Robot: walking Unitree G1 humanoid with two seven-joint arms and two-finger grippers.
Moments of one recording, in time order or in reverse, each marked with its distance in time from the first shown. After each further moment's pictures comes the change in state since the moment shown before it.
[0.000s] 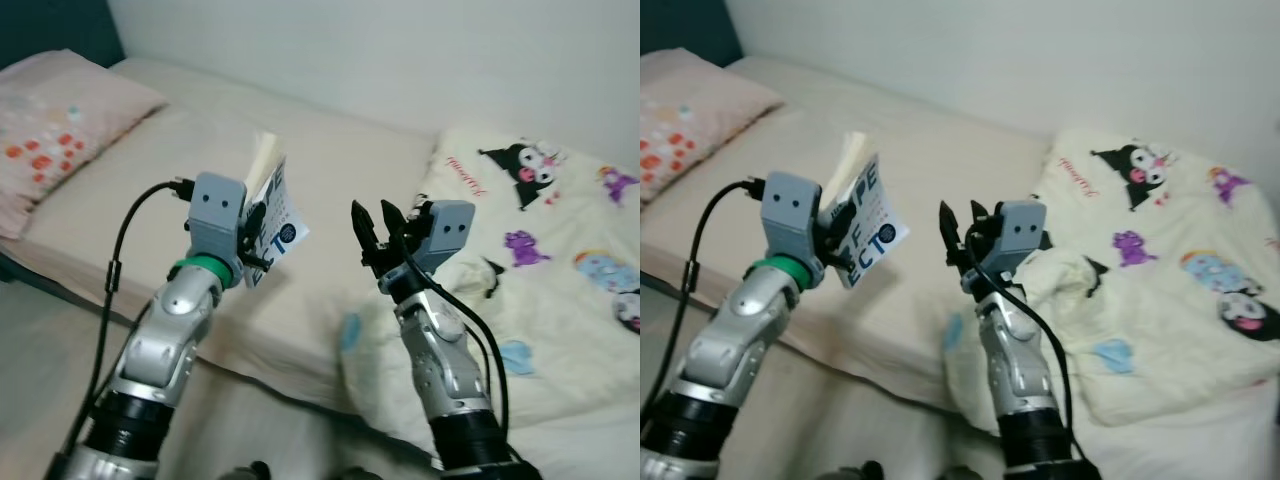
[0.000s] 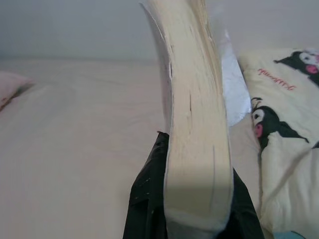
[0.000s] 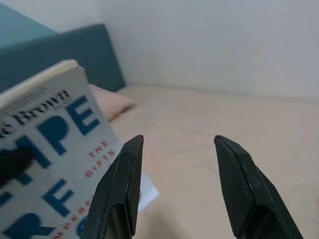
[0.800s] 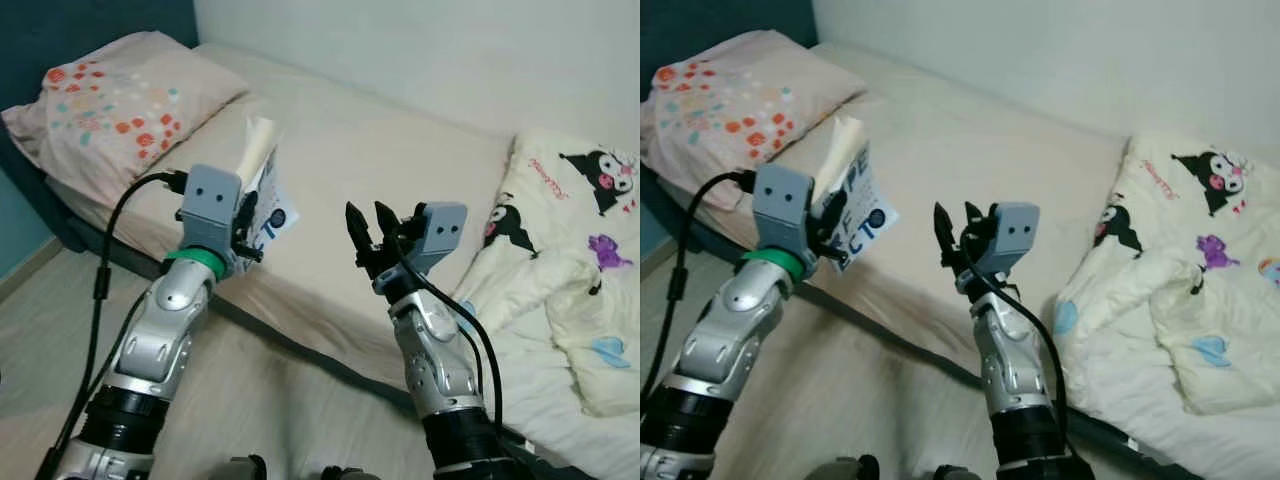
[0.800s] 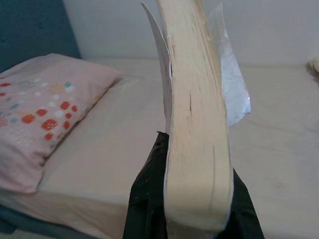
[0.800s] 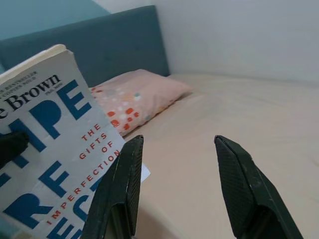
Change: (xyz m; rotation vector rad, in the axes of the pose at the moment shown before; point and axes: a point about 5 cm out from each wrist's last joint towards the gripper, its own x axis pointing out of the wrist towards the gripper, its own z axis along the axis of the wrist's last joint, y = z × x) left arm 0.001 0.008 0.006 0.055 -0.054 0.027; right arm 0.003 0.006 -0.004 0.021 0.000 0.012
